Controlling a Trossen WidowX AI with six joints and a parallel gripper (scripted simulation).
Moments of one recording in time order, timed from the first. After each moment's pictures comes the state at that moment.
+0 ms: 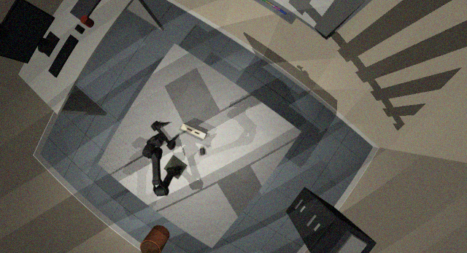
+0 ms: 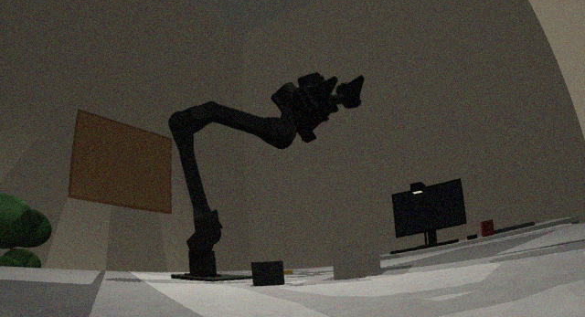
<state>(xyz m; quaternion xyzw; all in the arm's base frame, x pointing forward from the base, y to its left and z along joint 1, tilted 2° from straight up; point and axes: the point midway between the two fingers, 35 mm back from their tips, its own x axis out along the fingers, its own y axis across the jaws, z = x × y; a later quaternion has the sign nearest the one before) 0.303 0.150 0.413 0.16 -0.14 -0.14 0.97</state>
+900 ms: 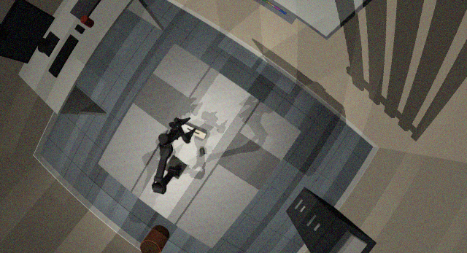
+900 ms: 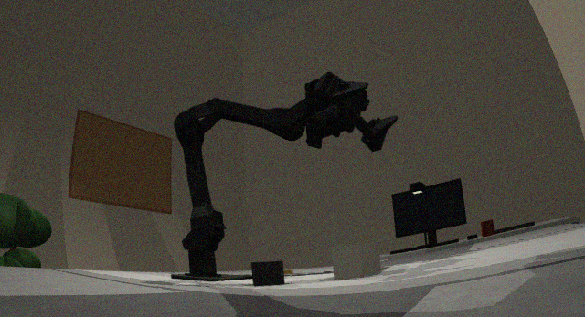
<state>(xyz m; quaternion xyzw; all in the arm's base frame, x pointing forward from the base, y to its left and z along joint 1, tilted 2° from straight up) 0.388 0.106 0.327 -0.24 0.06 -0.12 0.96</state>
